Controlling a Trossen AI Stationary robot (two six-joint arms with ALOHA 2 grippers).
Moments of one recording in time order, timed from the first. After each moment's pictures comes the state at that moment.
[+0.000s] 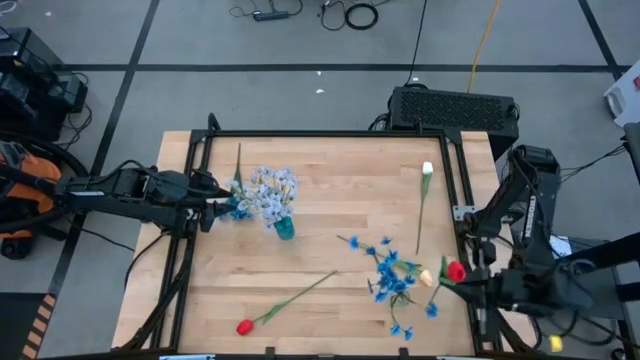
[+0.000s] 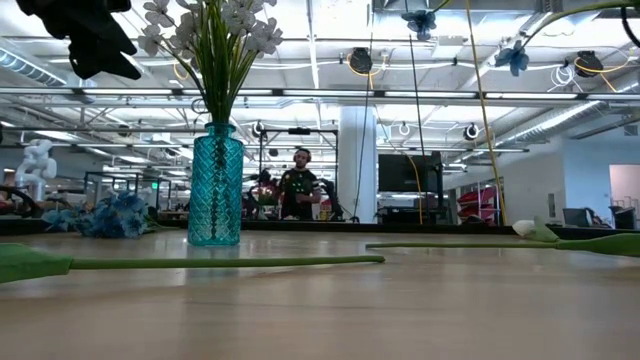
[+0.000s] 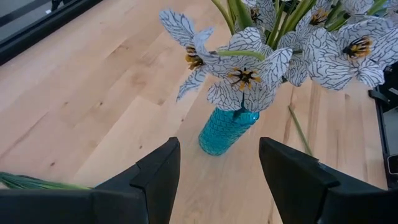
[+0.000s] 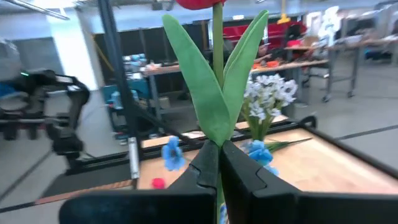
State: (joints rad) left arm -0.07 0.52 0.75 -0.86 -0.18 -0.49; right arm 1.35 1.21 0.89 0.58 1.57 -0.09
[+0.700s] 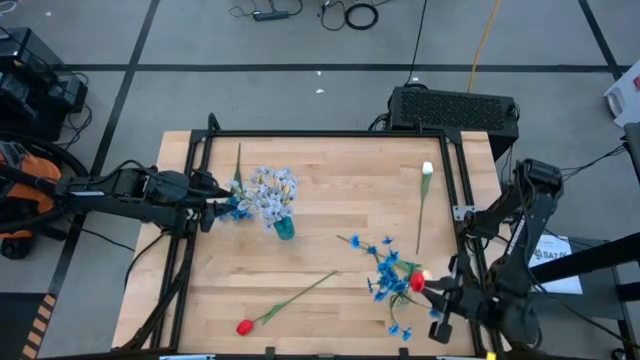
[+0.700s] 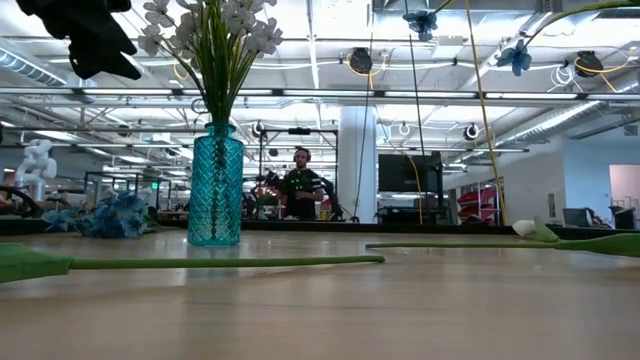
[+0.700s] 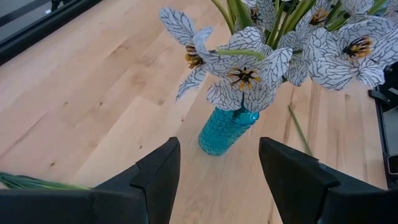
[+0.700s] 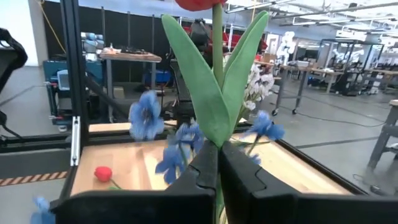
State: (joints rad) left arm -0.07 0.52 0.75 -0.86 -0.18 -0.49; right arm 1.19 1.40 0.89 0.38 1.57 0.10
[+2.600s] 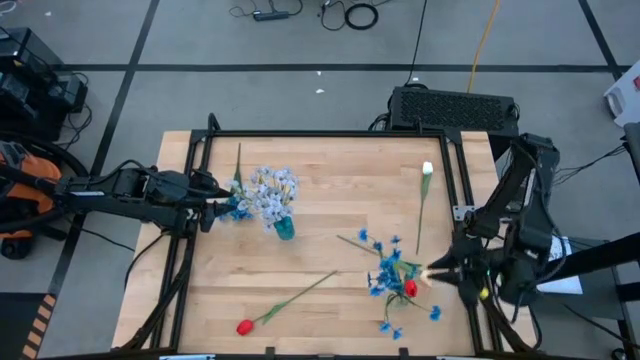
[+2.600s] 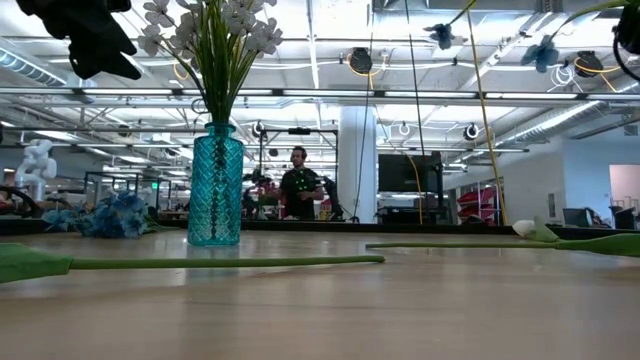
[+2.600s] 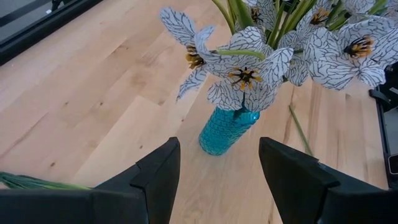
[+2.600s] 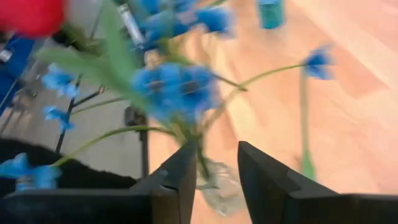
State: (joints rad) left arm -0.07 0.52 0.74 -0.86 -0.18 -0.49; right arm 1.19 0.95 0.89 -0.89 0.83 1.40
